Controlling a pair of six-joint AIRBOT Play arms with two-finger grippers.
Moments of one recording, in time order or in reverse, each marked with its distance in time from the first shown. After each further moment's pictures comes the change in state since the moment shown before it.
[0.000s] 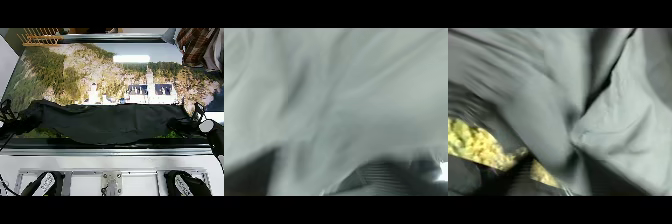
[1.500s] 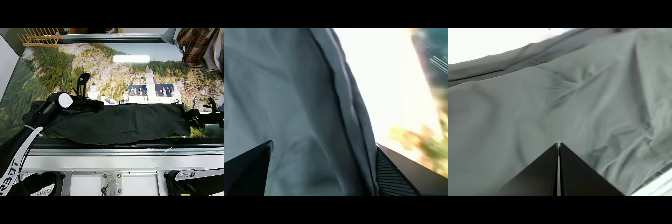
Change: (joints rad) left arm -1.041 -0.286 0.390 -0.052 0.098 -0.266; right arm -0.500 -0.808 0.578 0.340 0.408 -0.741
